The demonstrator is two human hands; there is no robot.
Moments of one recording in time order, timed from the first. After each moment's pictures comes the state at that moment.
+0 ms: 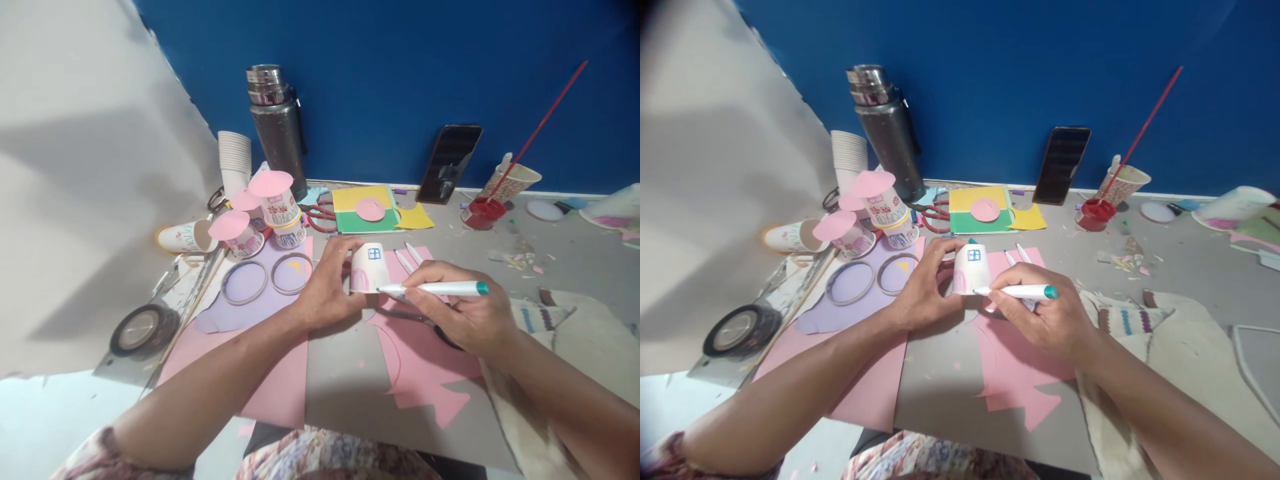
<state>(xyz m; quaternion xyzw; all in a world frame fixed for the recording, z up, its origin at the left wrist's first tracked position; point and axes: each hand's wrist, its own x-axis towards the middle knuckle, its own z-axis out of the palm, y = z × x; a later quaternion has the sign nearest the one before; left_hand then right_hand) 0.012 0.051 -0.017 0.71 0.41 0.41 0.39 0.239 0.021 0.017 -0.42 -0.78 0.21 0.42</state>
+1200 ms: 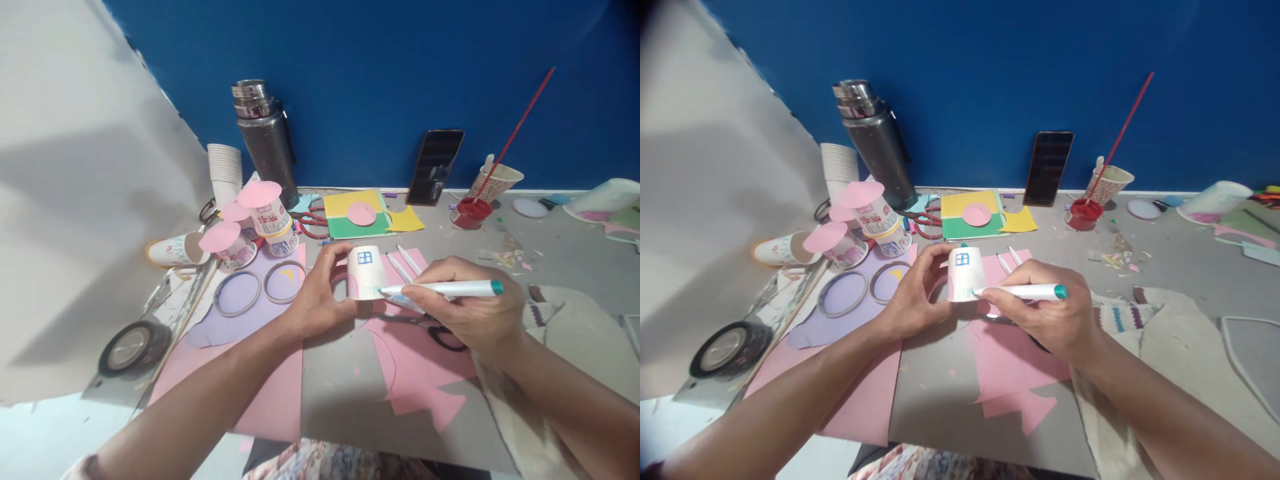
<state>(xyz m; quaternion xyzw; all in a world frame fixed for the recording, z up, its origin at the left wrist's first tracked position) 0.013 0.051 -0.016 0.67 0.37 0.43 0.48 0.246 0.021 0.015 -0.47 -0.73 0.14 0.48</state>
